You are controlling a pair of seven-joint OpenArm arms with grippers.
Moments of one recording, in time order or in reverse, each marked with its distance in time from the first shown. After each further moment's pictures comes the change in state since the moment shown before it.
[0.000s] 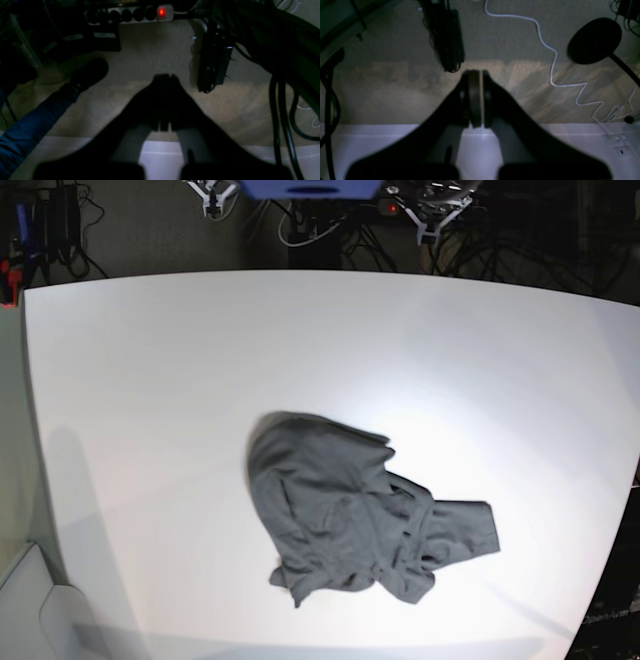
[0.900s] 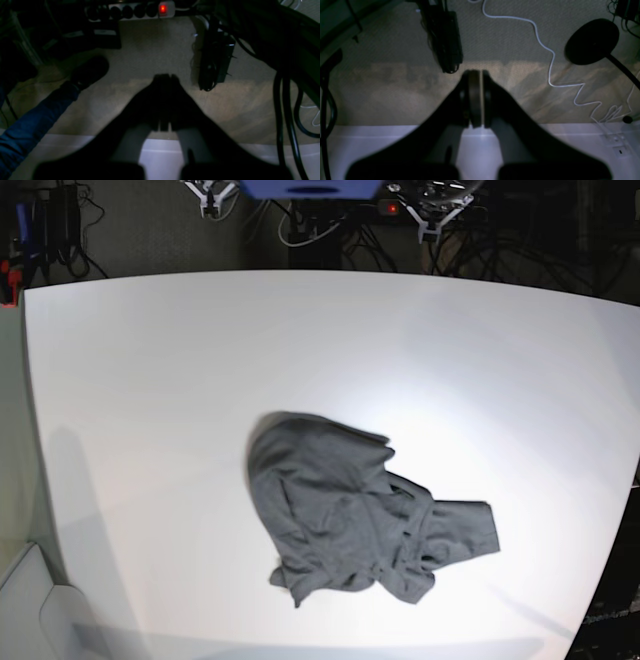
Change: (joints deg) left arm 0.2 -0.2 0.0 0.2 0.0 0.0 0.4; right arm 0.0 0.4 0.0 0.0 0.0 0.0 0.2
